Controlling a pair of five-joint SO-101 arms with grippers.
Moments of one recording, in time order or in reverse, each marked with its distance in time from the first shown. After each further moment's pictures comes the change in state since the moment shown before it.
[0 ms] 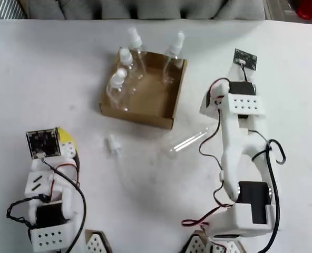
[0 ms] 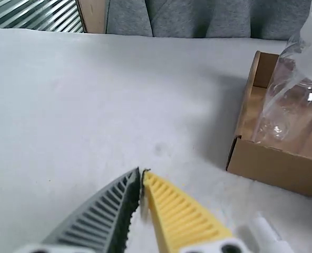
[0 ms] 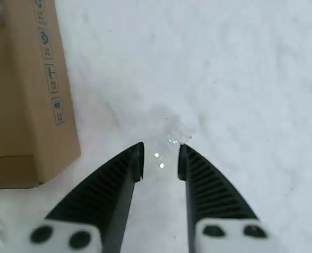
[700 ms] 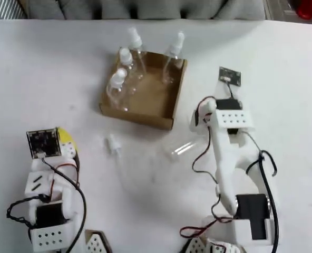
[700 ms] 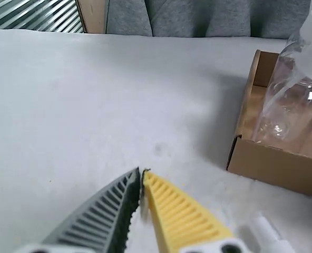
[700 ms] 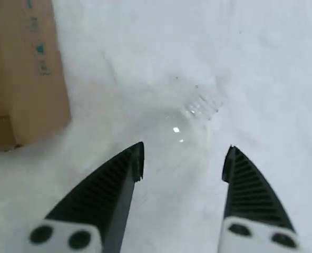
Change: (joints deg) left arm 0.0 0.0 0.0 0.0 -0.4; right arm -4.6 -7.1 16.8 -7.9 -0.8
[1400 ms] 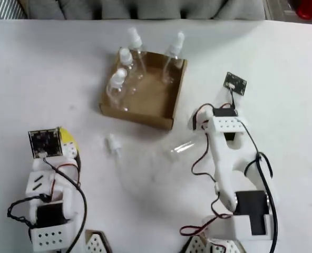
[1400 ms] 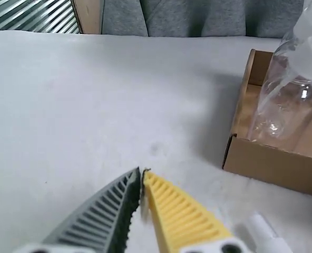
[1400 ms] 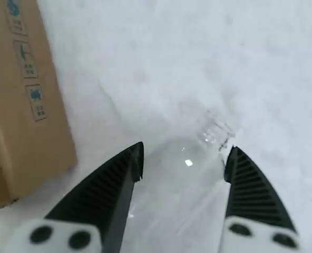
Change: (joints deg) left arm 0.9 0.0 0.0 0.0 0.0; right arm 0.1 3.3 6.4 -12.9 -10.0
